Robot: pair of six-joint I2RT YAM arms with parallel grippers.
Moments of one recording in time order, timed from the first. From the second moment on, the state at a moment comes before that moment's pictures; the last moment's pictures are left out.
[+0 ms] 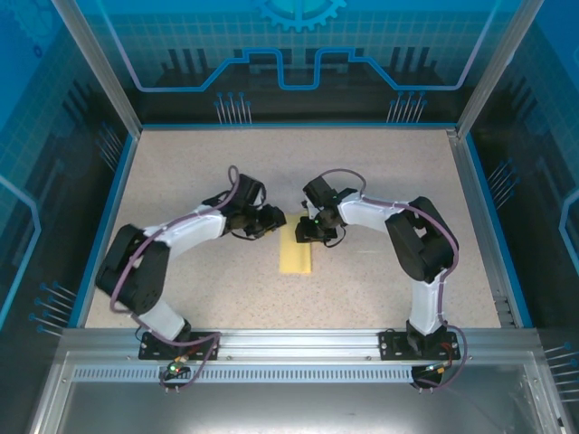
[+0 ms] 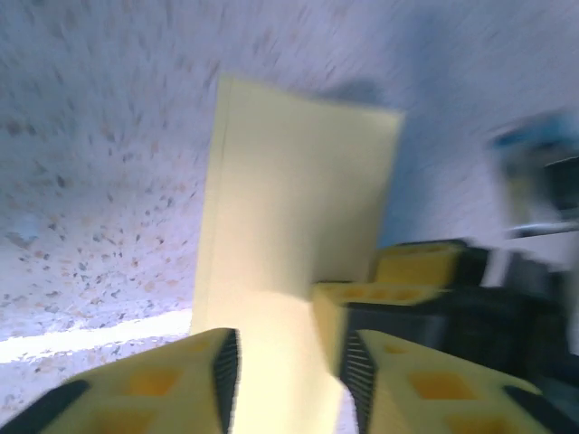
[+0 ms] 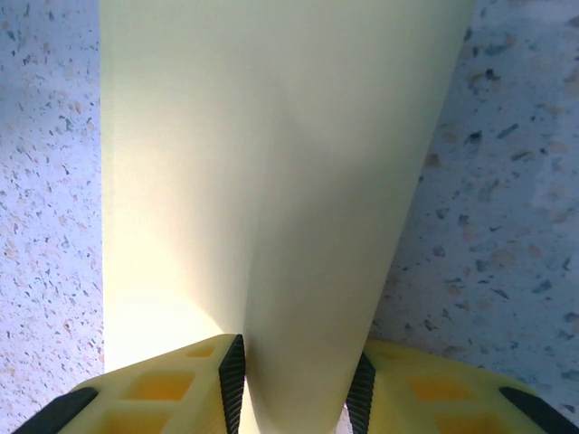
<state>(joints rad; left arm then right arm) -0.44 1.58 0.97 -0.33 0.32 -0.87 0.61 1.95 1.23 -0.55 -0.27 0.51</state>
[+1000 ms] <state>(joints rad) -0.41 1.54 0.85 -0.28 0.34 -0.88 0.62 1.99 1.30 -0.62 -0.26 0.55</state>
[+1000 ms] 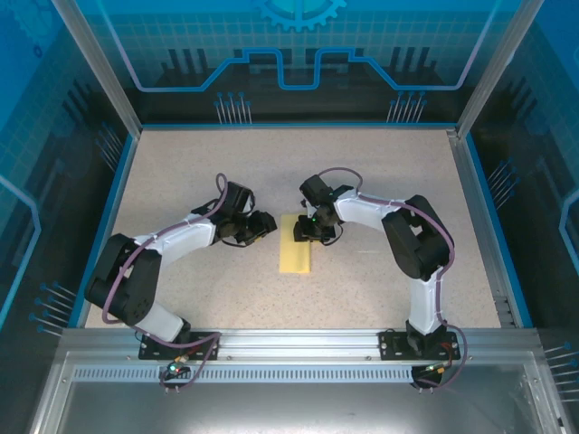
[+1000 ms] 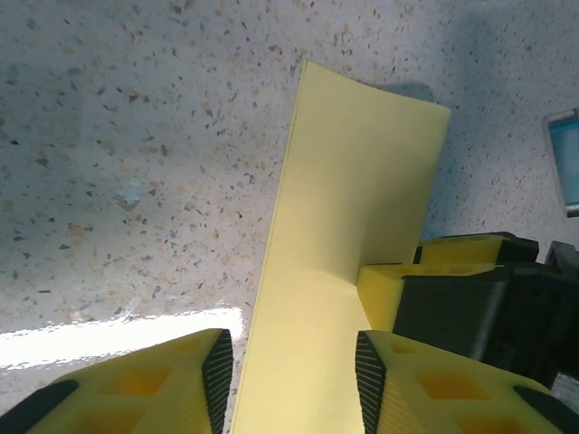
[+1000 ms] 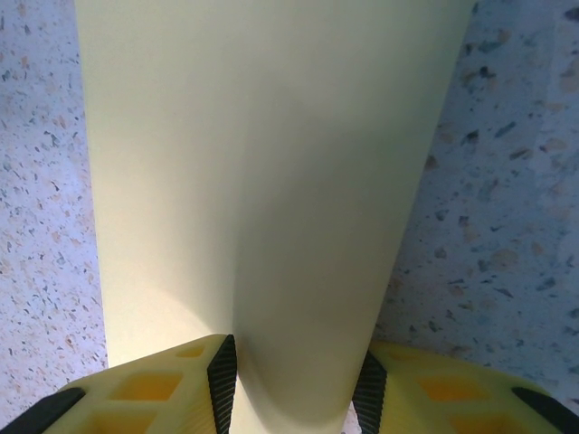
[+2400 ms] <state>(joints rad) -0.49 1.81 0.92 -0.18 0.45 -0.93 0.62 2.00 1.32 -0.65 -0.26 0.55</state>
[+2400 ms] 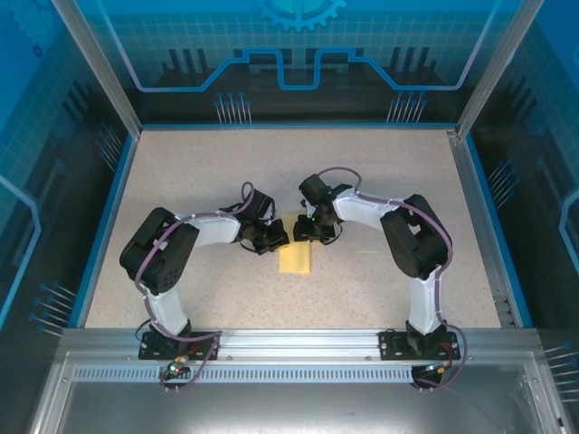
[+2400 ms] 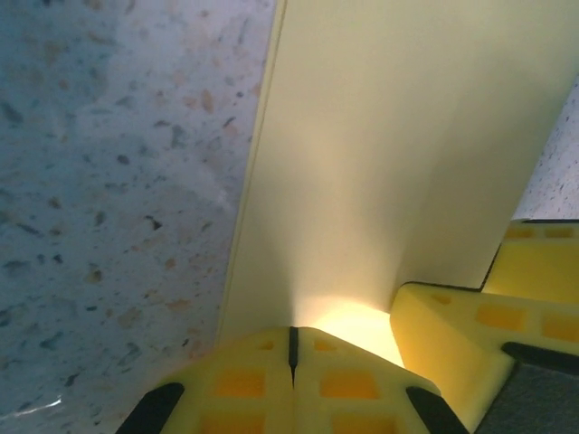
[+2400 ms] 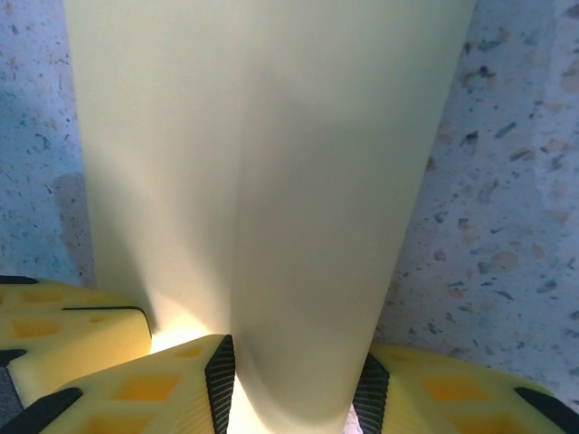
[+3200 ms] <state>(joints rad) -0.49 1.82 0.93 -0.20 0.44 -0.92 0.62 1.77 1.16 -0.58 -0.15 0.60</state>
